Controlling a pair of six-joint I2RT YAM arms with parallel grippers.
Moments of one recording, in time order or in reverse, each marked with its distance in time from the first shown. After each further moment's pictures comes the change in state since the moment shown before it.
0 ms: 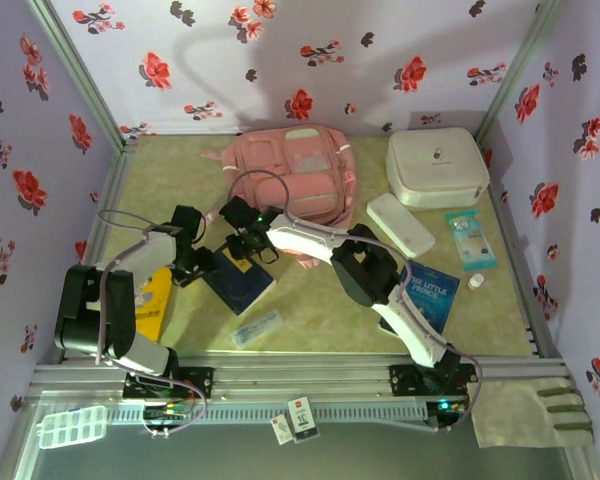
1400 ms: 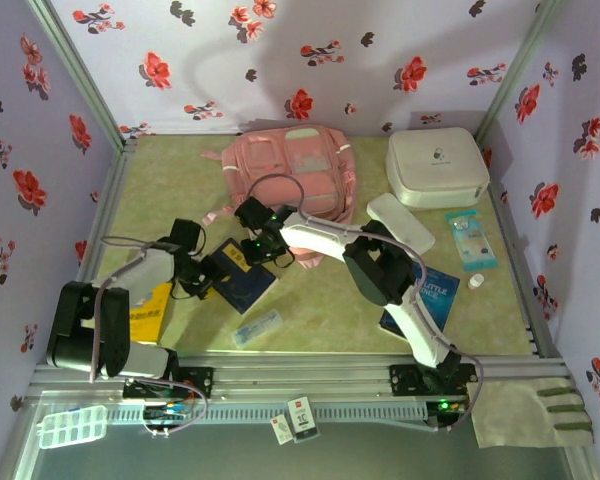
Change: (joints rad) left arm -0.022 -0.098 -0.145 0.114 0.274 -0.208; right arm -0.033 -0.115 -0.185 -0.044 -0.122 0.066
